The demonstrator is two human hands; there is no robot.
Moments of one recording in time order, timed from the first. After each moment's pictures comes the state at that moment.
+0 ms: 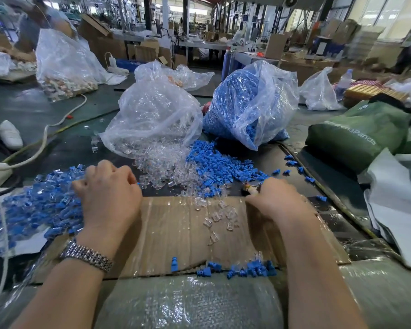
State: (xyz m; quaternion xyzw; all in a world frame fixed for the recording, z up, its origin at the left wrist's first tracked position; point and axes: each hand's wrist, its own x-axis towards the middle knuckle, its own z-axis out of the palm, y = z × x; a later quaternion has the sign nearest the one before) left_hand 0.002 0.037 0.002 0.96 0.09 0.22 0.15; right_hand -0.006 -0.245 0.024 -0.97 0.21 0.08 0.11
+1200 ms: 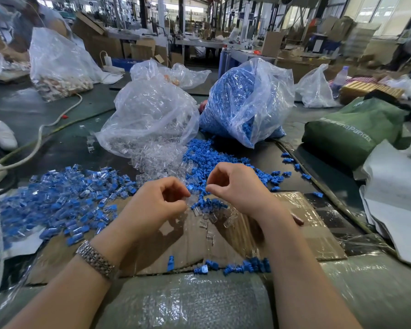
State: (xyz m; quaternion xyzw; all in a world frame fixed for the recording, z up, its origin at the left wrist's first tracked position) left_hand -0.008 0.001 -0.002 0.83 -0.15 -0.05 0.53; right_hand 0.005 -0.214 0.016 -0.94 -0.10 -0.05 0.34
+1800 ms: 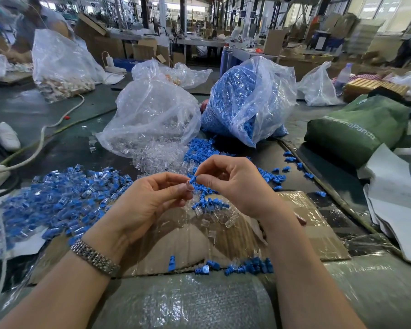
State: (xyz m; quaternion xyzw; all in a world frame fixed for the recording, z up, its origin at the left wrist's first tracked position) left_hand -0.002 0.006 0.000 0.58 -0.07 -0.16 0.80; right_hand -0.008 -0.205 0.027 -0.84 -0.21 -0.07 0.50
